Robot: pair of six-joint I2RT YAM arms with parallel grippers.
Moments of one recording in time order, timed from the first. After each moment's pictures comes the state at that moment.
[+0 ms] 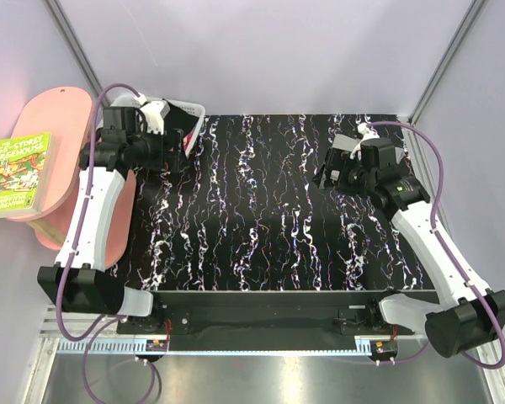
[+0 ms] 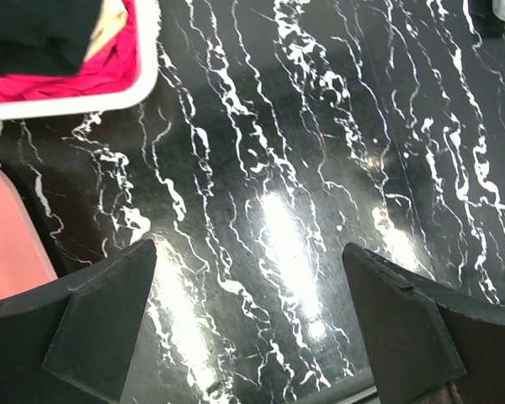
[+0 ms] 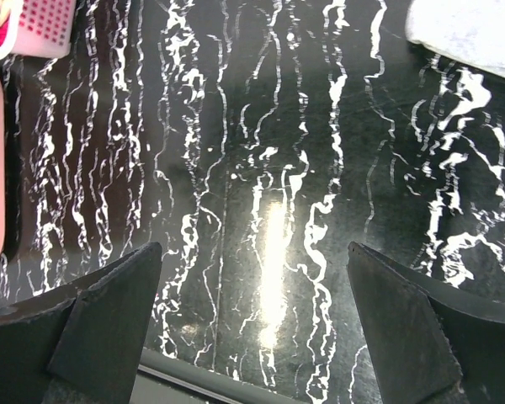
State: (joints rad) left arm -0.05 1.38 1.54 -0.91 0.33 0.07; right arm 0.30 1.16 1.17 -0.63 -0.11 0.46
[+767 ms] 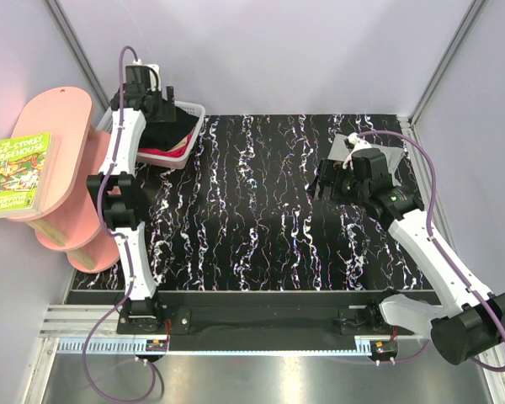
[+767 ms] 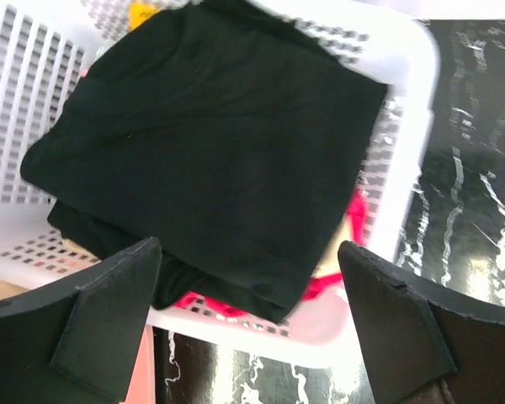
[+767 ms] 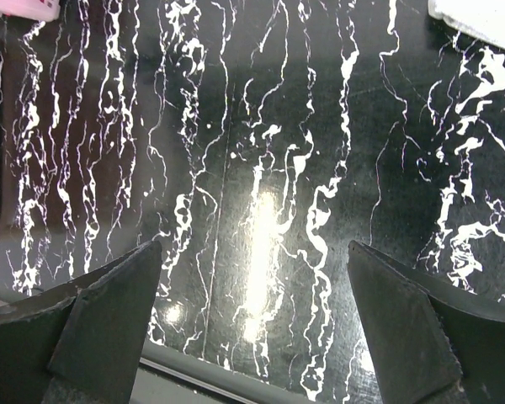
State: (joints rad) left arm 0.02 2.20 2.30 -0.80 -0.06 0.01; right arm 0.38 1.13 1.09 -0.61 -0.06 0.46
